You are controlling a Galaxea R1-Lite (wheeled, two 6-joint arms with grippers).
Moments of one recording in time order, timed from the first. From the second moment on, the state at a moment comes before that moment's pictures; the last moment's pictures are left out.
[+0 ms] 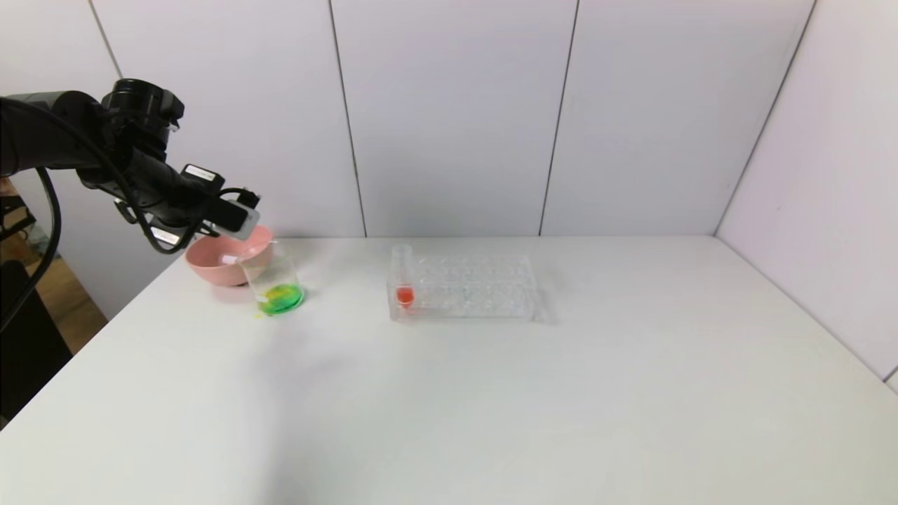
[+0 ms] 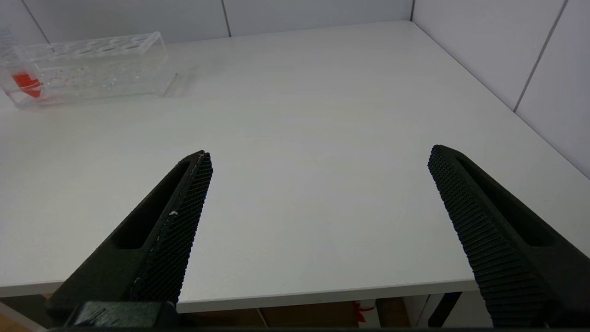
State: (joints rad) left arm 0.09 2.09 -1.99 0.65 -0.02 1.94; right arm 0.00 0.00 0.00 0.00 -0.04 0.10
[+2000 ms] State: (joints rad) left arm 0.32 2.12 -1.60 -0.31 -0.62 0.17; right arm 0.00 0.00 0.00 0.00 -0.04 0.10
